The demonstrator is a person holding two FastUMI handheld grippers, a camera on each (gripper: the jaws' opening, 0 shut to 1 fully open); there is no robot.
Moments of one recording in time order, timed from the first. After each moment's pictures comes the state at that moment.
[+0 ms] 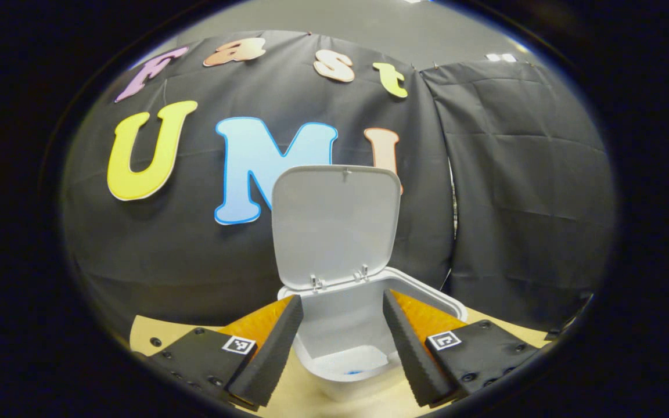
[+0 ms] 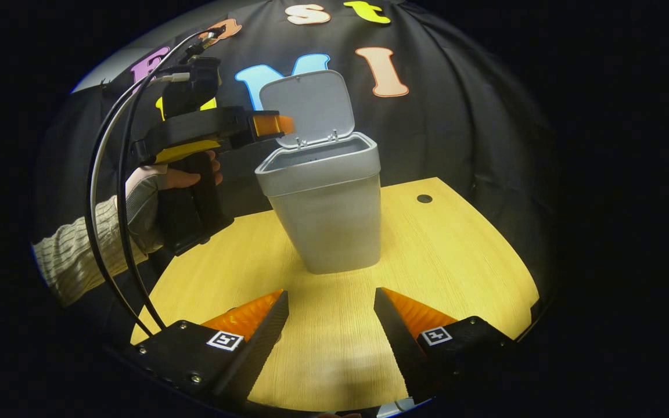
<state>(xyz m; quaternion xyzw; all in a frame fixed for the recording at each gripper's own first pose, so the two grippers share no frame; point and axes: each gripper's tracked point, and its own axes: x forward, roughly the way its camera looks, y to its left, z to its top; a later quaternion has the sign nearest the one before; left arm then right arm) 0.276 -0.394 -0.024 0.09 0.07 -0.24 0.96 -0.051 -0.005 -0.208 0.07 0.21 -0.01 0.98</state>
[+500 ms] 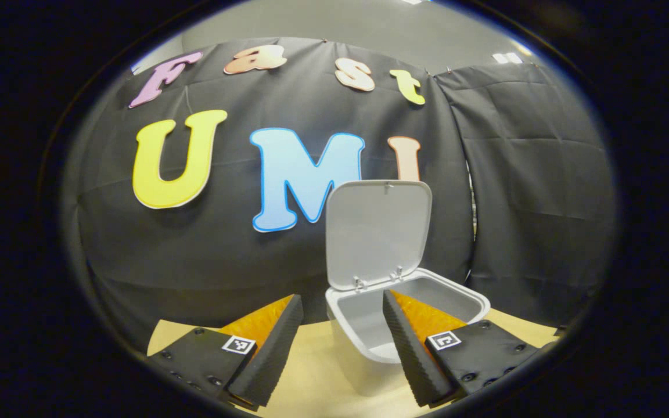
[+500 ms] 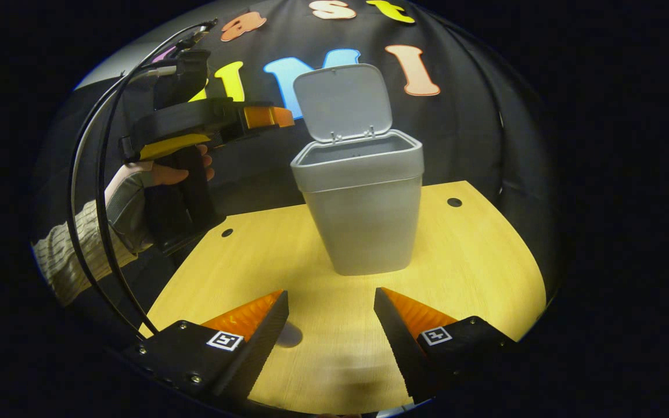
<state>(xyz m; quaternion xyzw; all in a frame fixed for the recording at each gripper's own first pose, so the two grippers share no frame) 0.266 -0.315 0.013 0.10 0.04 -0.18 0.98 -0.032 0.045 -0.213 0.04 0.21 0.06 0.97</state>
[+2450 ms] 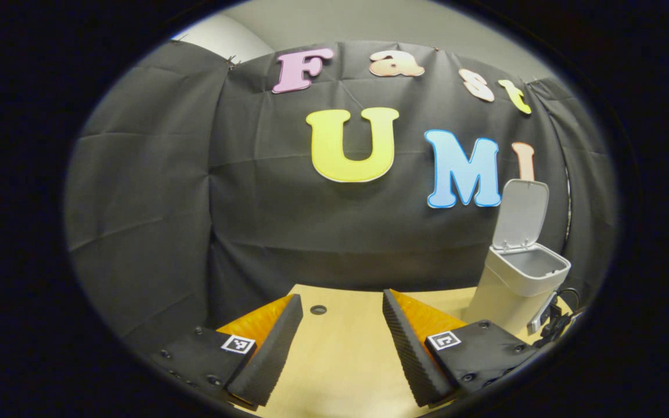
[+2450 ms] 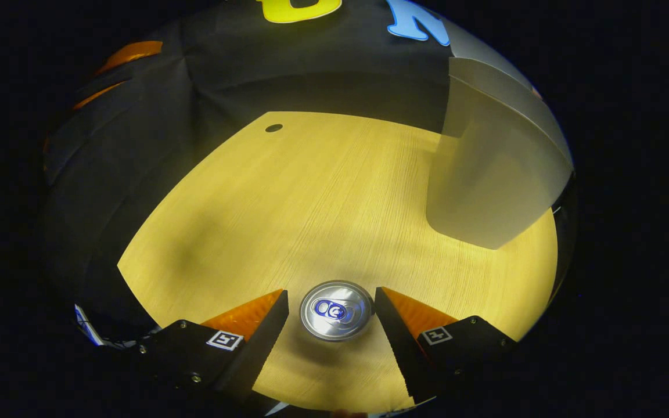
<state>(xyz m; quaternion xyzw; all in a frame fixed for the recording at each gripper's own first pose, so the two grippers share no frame) 0.040 0.117 -0.117 0.06 0.05 0.09 0.99 0.005 0.169 -0.339 -0.11 0.41 0.15 0.89</state>
